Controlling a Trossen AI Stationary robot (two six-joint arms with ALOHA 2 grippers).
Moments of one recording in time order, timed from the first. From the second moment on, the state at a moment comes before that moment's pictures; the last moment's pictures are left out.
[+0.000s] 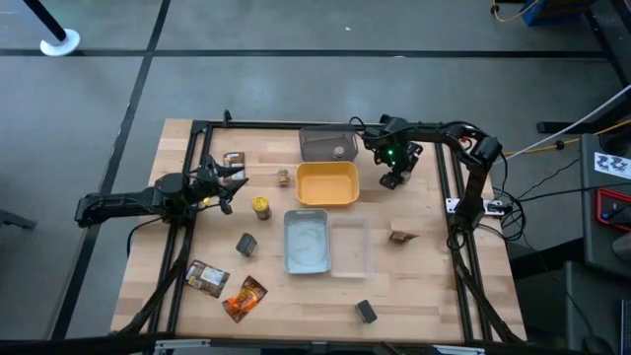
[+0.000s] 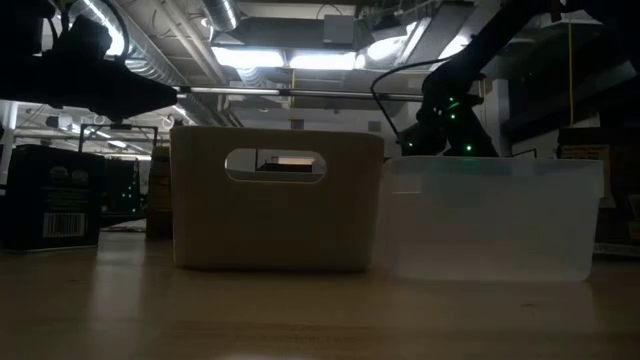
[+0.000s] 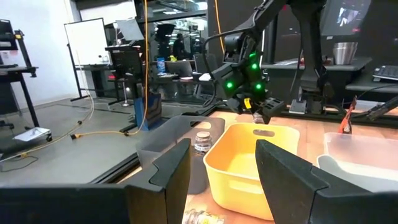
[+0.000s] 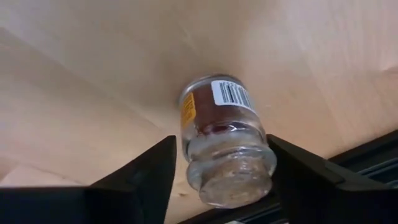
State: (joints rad) left arm 0.10 0.01 0.01 0.06 -0.37 0.07; right arm -0.64 1.88 1.19 -1.24 0.07 0.06
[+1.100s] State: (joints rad) left arm 0.10 0.01 0.01 0.06 -0.38 0.07; right arm -0.64 1.88 1.86 -1.35 0.03 0.08
